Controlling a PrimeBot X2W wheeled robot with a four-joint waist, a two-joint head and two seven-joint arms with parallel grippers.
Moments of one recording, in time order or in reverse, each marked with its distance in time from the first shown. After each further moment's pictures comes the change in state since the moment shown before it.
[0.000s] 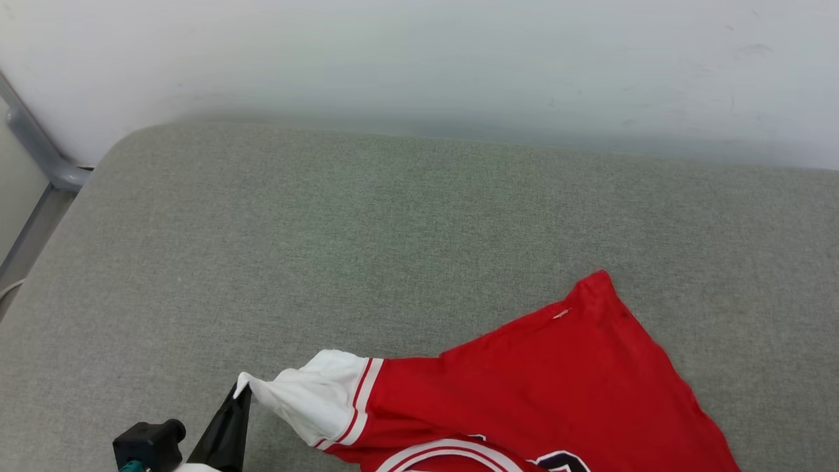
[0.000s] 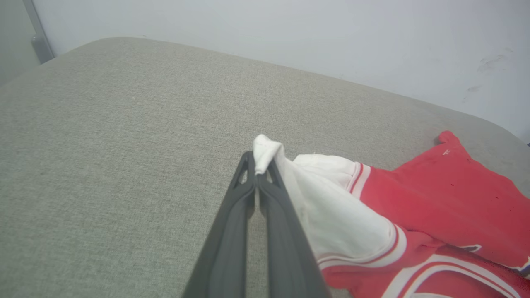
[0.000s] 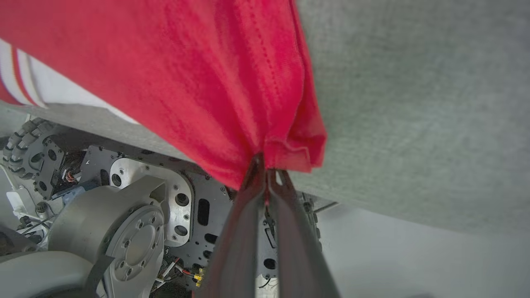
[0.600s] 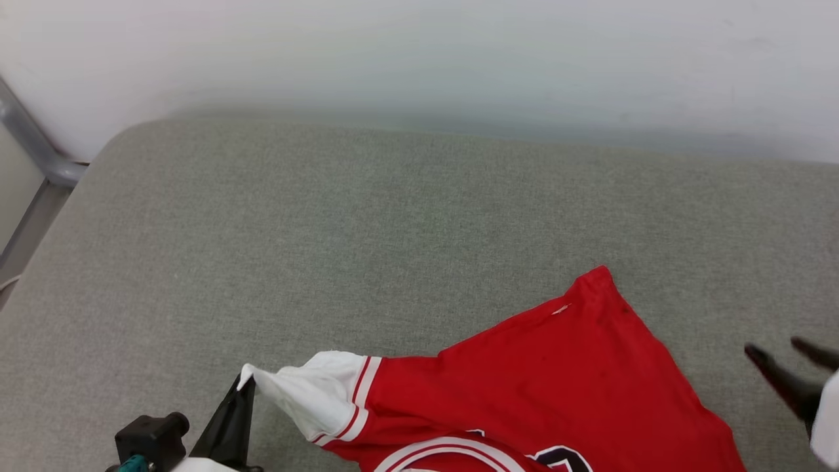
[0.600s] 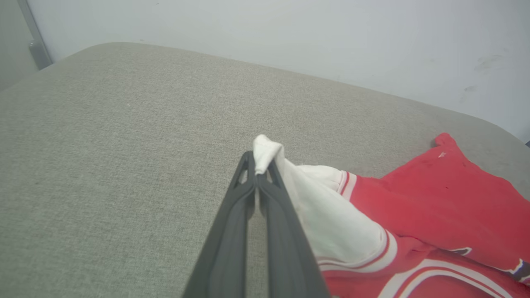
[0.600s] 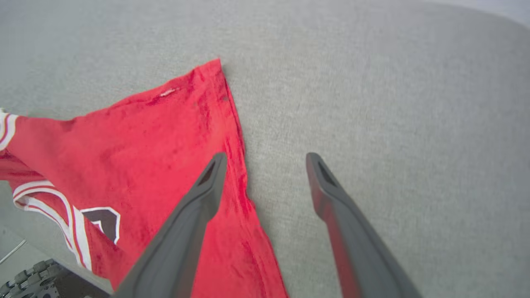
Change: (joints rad) left arm 0.004 0.010 -0.015 -0.053 0.002 0.019 0.015; right arm -0.249 0.046 -0.131 -0.235 -0.054 0.000 -0.137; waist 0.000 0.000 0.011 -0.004
